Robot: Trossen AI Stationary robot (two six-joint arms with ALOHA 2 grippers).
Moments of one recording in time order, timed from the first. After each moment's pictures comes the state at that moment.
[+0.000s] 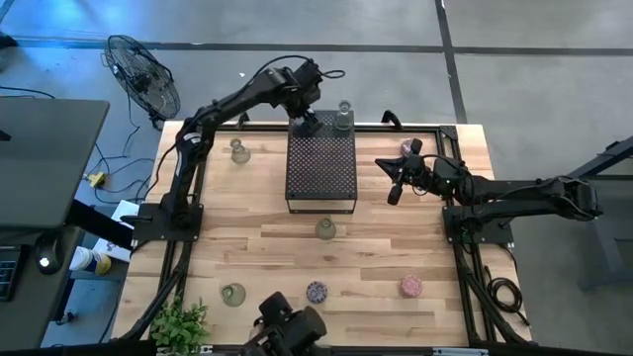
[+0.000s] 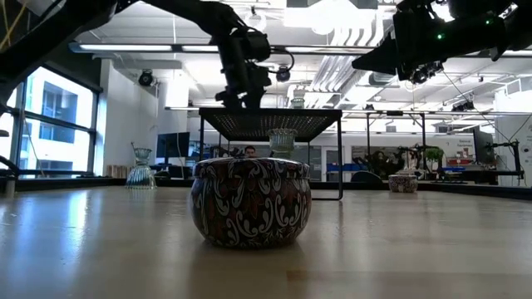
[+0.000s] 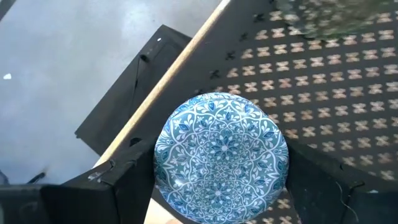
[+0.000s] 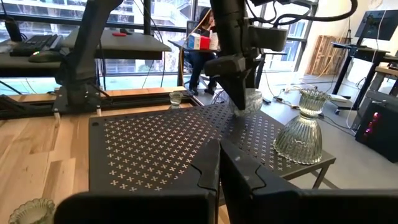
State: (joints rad) left arm 0.64 2.11 2.15 -1.14 -0.07 0.00; right arm -0.23 0.83 0.36 0.42 0.23 -0.08
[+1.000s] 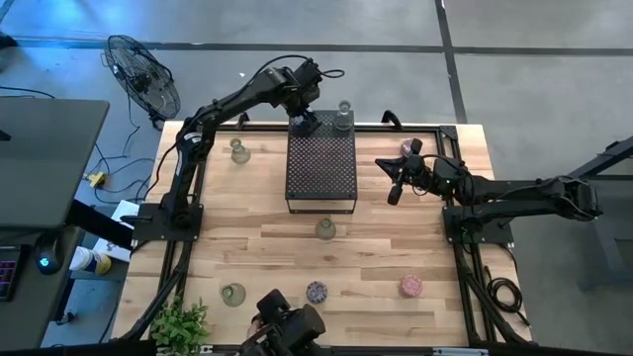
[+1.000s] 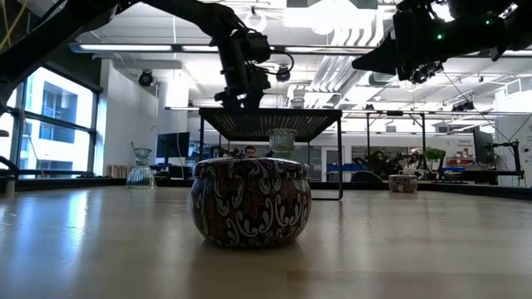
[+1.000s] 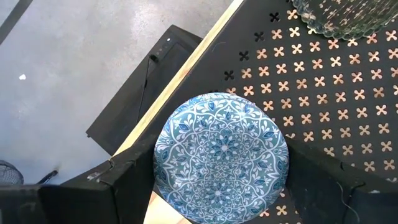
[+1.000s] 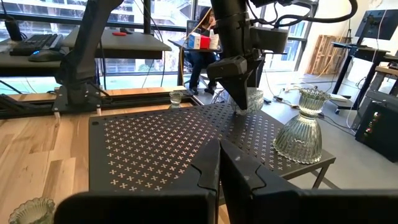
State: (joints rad) left arm 0.65 2.11 2.15 -1.13 -0.11 0.01; right arm -0.23 0.83 0.36 0.42 0.23 -0.08
